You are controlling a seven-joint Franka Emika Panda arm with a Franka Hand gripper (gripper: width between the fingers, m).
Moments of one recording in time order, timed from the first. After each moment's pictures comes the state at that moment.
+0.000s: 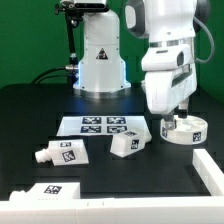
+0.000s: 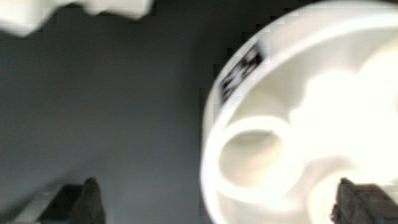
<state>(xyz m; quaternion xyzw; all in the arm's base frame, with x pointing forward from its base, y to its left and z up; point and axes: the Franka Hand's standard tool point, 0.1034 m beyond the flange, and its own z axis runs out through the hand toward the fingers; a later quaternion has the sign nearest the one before) 0.423 0.132 0.041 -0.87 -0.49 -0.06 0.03</state>
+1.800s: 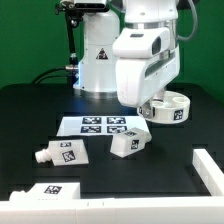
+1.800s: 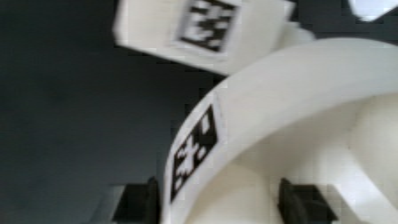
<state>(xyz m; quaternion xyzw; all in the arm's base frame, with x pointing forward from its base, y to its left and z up) 0.463 0.077 0.078 -0.88 -0.48 0.00 0.04</state>
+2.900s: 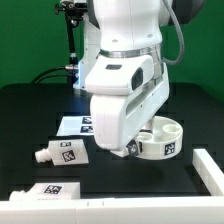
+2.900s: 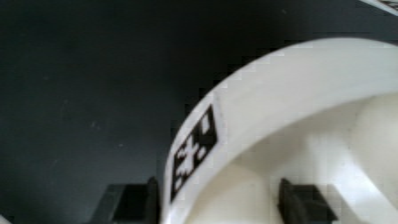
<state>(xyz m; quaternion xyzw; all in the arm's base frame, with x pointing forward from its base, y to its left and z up) 0.582 0.045 0.041 -0.90 -0.43 0.00 0.08</state>
